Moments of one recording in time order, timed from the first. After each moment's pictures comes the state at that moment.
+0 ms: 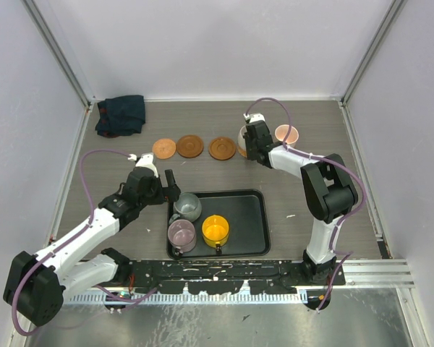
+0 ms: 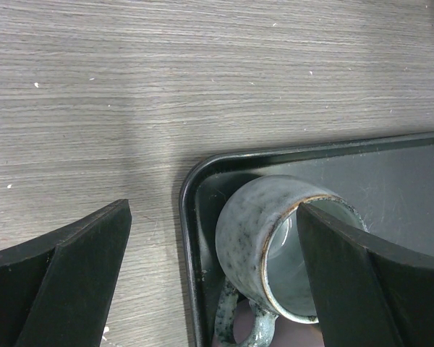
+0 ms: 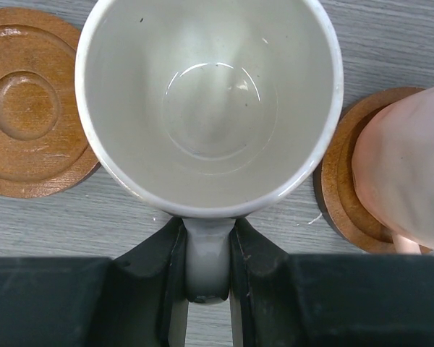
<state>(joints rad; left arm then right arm) -0.52 0.99 0.57 -0.26 -0.14 -0.54 0.42 1.87 1.19 -0.06 0.25 0.14</state>
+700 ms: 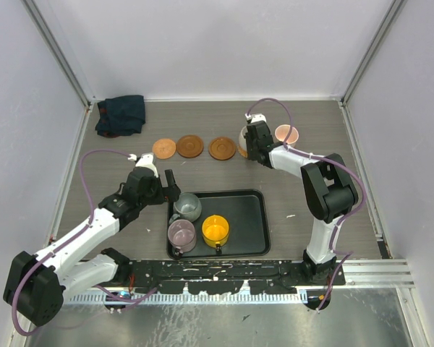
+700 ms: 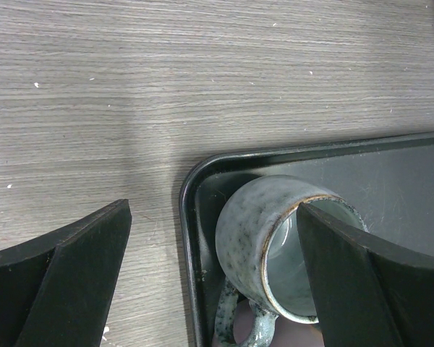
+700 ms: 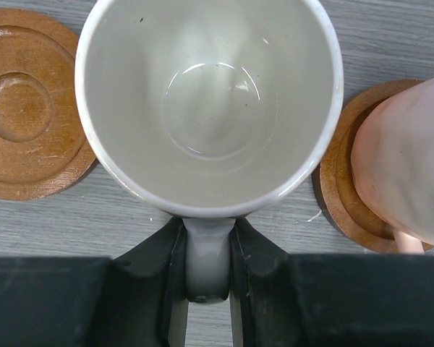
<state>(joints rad) -0.51 0.99 0.57 -0.26 -0.14 -0.54 0.41 1.87 1.18 -0.06 0.25 0.16</state>
